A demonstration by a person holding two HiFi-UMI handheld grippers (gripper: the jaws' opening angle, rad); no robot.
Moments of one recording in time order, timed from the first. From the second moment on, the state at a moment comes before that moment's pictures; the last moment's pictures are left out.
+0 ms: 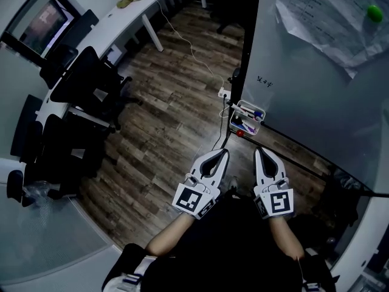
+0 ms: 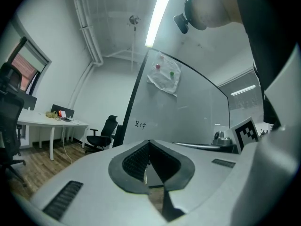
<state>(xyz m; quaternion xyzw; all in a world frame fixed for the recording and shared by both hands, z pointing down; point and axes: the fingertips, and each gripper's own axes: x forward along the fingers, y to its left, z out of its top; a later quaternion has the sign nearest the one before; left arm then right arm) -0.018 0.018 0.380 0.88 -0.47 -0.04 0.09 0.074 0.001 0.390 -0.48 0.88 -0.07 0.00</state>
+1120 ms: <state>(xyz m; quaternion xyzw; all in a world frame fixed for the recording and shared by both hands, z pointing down) 0.005 -0.032 0.392 0.87 -0.48 -0.03 0.10 0.096 -0.048 0.408 -0.48 0.87 -0.08 0.01</state>
